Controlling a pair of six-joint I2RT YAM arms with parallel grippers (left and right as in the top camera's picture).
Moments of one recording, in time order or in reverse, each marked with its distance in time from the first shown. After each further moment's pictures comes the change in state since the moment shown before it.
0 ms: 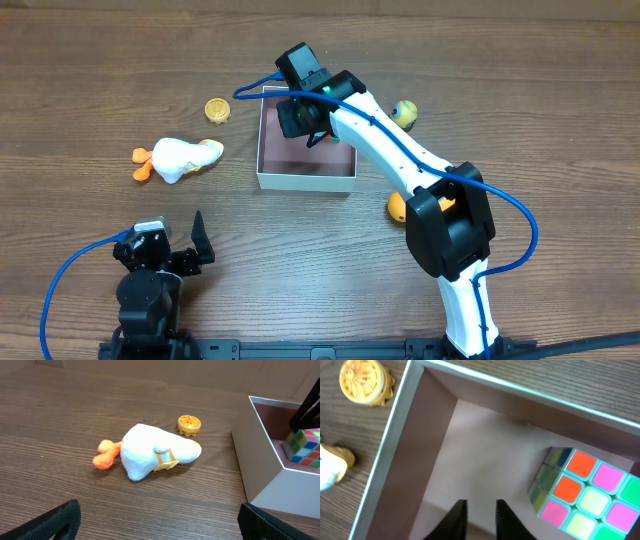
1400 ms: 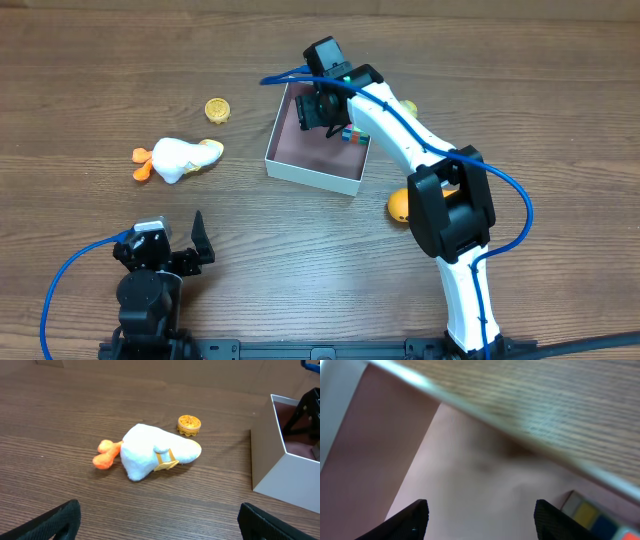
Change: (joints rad) left arm 0.000 0.000 0.000 0.000 0.000 0.000; right arm -0.095 0.084 0.004 0.035 0.001 -0.037
